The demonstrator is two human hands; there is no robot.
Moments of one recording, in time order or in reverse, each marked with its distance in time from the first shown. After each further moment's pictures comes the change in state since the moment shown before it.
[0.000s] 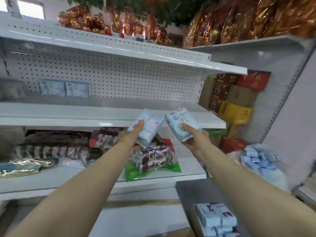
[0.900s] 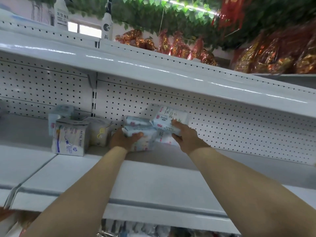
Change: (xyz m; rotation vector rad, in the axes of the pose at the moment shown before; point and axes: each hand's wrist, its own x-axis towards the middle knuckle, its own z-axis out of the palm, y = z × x) left_hand 0.360 0.228 -0.400 0.700 0.297 0.332; right_hand 0.161 0.110 0.587 -0.174 -0.277 0.055
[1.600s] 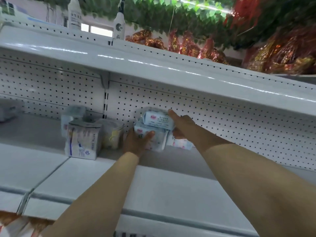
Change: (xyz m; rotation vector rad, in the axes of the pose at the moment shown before) left_hand 0.027 -0.029 0.019 -0.382 0.091 0.125; right_hand 0.038 -0.023 0.068 -0.803 -0.005 -0.112
